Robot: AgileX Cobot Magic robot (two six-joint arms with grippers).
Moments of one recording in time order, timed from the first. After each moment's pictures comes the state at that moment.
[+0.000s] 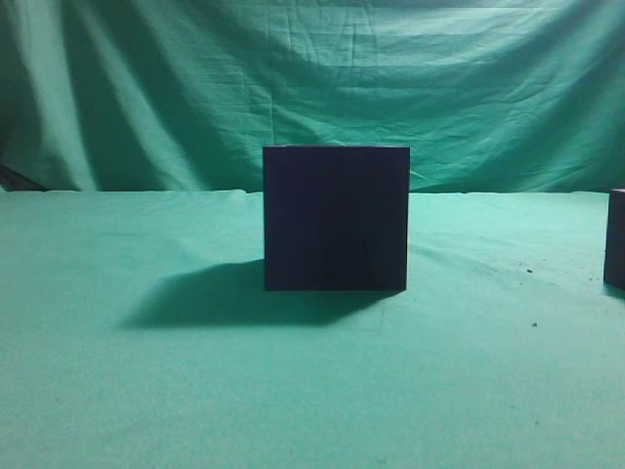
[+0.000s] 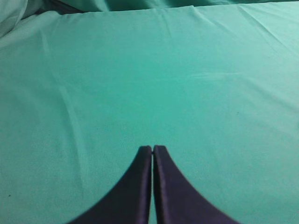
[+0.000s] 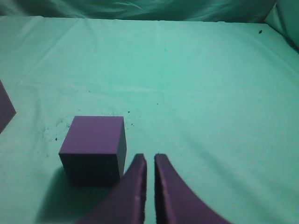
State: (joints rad) left arm -0.11 -0.02 0.02 0.09 0.36 -0.03; right arm 0.05 -0.01 0.03 0.21 0.40 -0.22
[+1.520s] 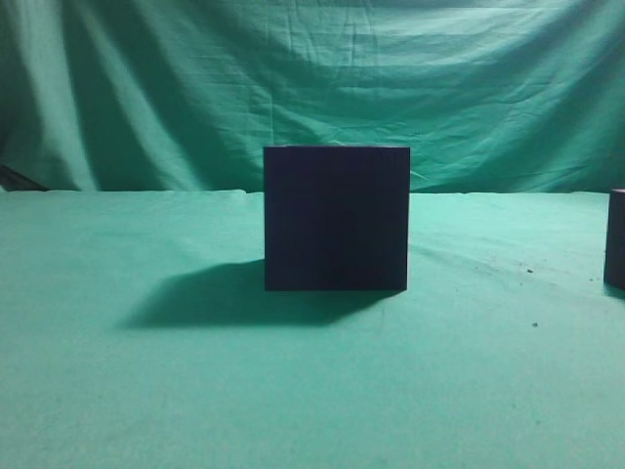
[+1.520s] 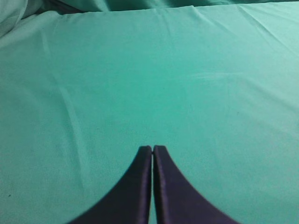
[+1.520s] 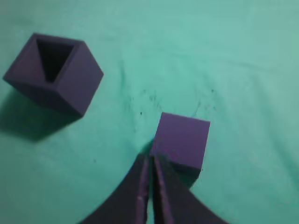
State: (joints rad) left arm -0.11 -0.02 0.02 0.09 0.36 -0.03; right arm 0.07 0.69 -0.51 0.55 0.73 -0.53
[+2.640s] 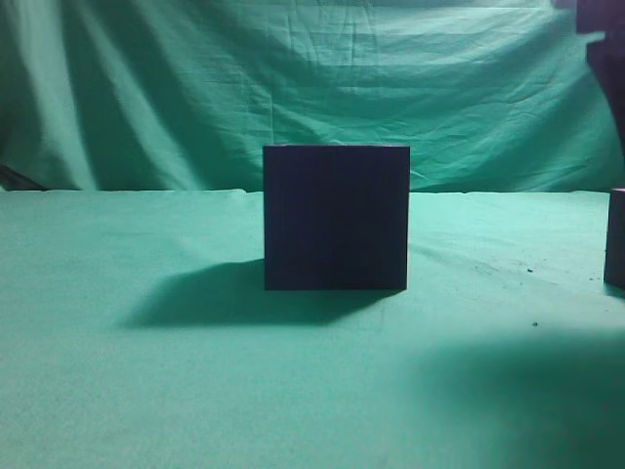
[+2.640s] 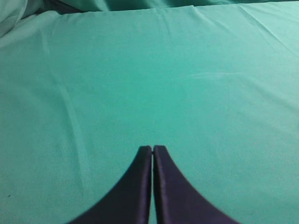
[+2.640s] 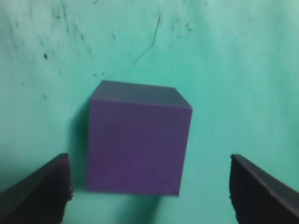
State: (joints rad) left arm -0.11 -0.02 0.02 0.09 0.36 -0.03; right arm 0.38 1.53 -0.96 -0.08 1.04 0.18
